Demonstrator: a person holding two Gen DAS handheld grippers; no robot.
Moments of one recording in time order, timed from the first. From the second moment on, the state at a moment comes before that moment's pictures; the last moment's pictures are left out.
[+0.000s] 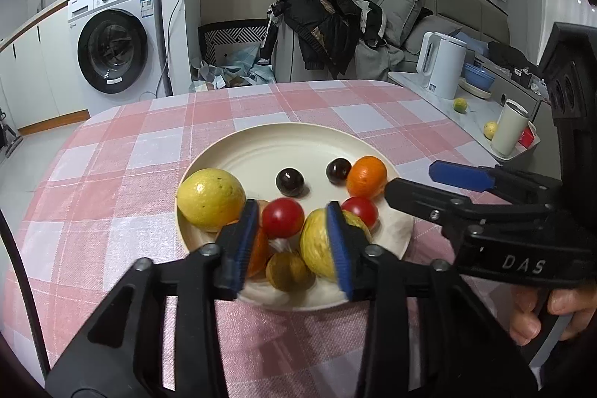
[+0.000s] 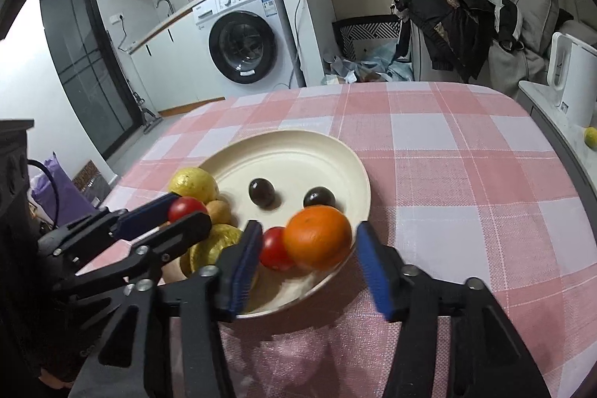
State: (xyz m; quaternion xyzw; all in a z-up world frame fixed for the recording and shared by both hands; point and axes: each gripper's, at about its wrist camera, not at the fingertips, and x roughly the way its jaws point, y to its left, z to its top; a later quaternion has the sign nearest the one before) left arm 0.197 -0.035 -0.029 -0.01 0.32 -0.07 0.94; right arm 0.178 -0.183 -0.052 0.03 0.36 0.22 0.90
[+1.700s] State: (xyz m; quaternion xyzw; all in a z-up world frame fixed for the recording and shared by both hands) left arm 0.076 0.002 -0.004 -0.03 0.23 -0.05 0.97; right arm 0.081 -0.208 -0.027 -0.03 0.21 0.27 0.94
